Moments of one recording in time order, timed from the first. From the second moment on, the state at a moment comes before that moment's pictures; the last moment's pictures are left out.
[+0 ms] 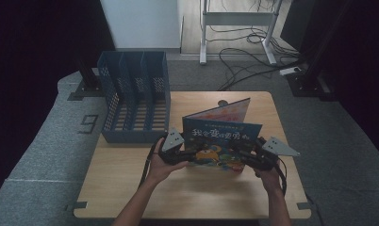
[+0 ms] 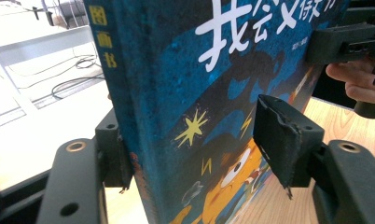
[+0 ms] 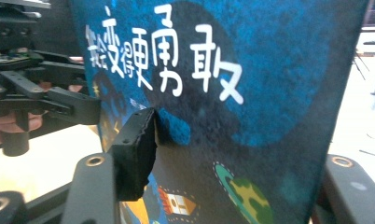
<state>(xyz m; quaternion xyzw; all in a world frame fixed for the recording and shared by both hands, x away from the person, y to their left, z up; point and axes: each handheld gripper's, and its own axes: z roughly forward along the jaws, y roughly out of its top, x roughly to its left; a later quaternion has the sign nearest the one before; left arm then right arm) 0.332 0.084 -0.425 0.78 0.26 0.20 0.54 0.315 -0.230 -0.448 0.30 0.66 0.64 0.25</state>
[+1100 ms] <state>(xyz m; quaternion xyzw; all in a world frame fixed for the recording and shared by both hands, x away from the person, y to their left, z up) 0.324 0.079 -0.434 0.76 0.25 0.20 0.56 0.323 -0.243 -0.458 0.35 0.62 0.66 0.24</state>
